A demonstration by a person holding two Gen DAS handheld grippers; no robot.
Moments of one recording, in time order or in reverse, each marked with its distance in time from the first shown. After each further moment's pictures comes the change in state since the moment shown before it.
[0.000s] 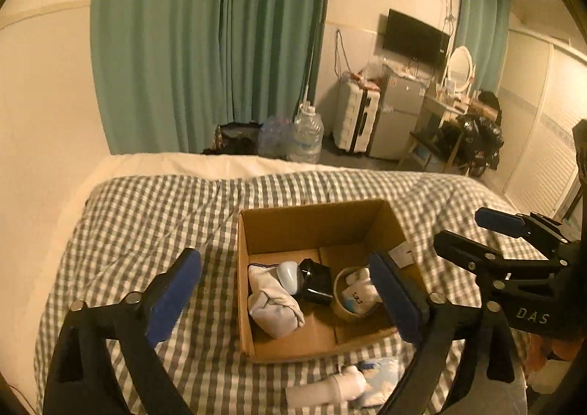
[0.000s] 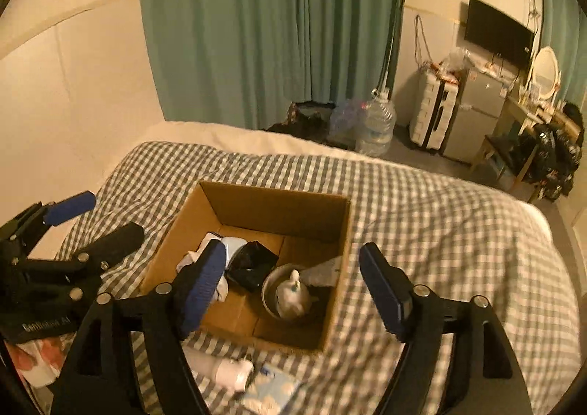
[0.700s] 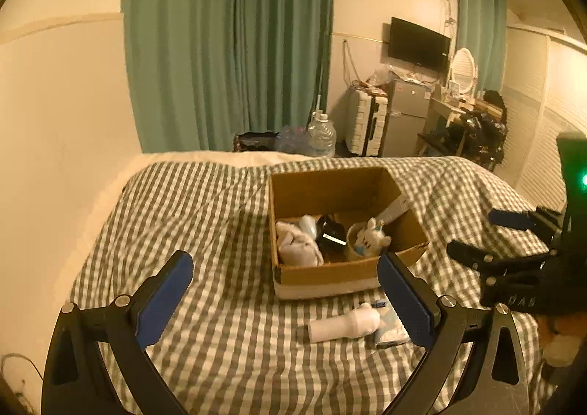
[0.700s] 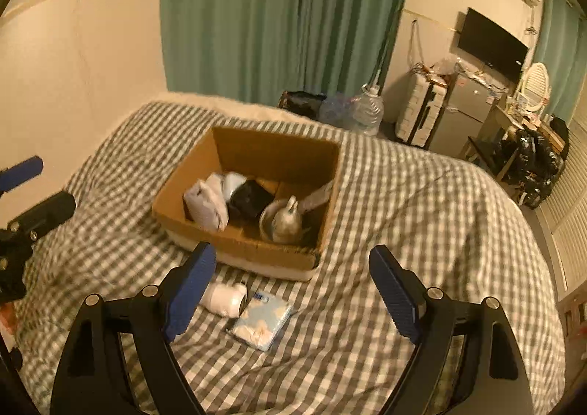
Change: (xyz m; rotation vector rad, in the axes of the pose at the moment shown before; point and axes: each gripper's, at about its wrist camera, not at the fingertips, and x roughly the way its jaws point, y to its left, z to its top) left arm -0.069 0.013 -0.080 0.011 -0.049 0.066; right arm -0.042 0.023 -0.081 -0.083 0.052 -0.067
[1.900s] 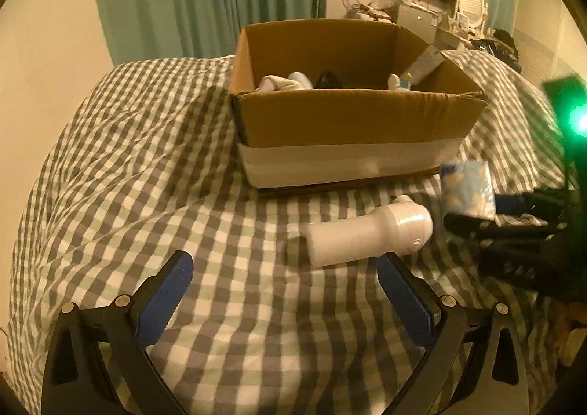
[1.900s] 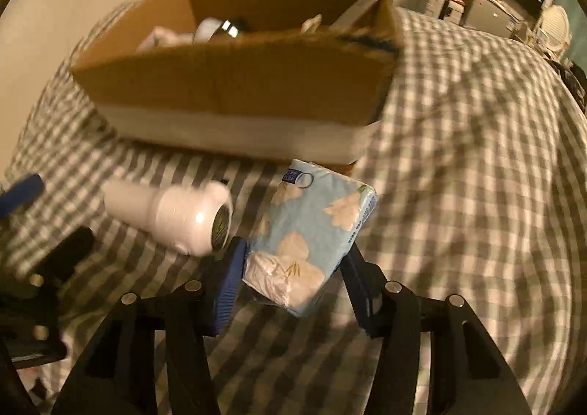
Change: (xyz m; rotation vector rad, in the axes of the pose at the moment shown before) left arm 0.111 -0.025 -0.104 0.070 0.275 0.007; right arm 0.133 -0.001 -0.088 0.080 0.292 0.034
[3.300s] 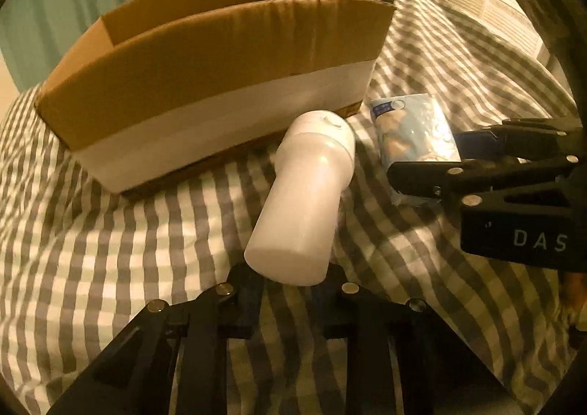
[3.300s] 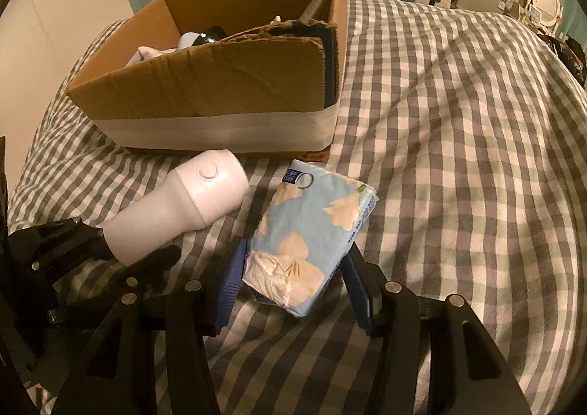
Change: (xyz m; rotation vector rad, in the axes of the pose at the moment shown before) left arm 0.039 -0.049 0.010 0.232 0.120 -0.222; right arm 0.007 0.001 -0.001 0.069 0.011 0.047
